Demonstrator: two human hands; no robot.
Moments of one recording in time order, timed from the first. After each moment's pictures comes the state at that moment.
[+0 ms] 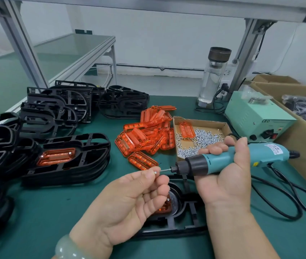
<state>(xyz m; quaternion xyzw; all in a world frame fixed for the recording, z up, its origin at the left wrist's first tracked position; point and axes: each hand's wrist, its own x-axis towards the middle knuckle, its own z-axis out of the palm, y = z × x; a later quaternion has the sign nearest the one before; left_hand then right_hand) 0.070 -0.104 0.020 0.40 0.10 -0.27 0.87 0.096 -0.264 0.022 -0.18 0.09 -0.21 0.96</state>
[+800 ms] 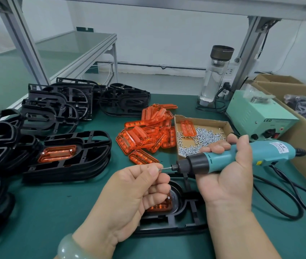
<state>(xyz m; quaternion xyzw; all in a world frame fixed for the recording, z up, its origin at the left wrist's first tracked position) 0.067 -0.108 0.013 0.50 0.05 -0.16 0.85 0.095 -0.262 0.023 -0.18 0.08 -0.21 0.96</state>
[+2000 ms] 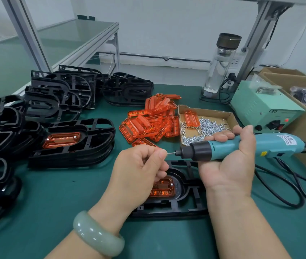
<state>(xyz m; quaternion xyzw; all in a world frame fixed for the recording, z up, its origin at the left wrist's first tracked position) 0.075 -0.114 0.007 0.75 -0.04 0.04 0.66 0.096 -0.260 0.021 -0.17 0.11 -0.24 0.95</state>
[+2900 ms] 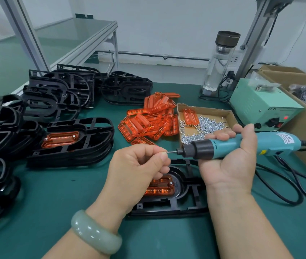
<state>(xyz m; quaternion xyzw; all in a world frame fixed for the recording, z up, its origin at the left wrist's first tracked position) 0.073 -0.110 0.006 0.69 -0.05 0.01 0.73 0.096 -0.263 0.021 -0.16 0.11 -0.23 0.95</state>
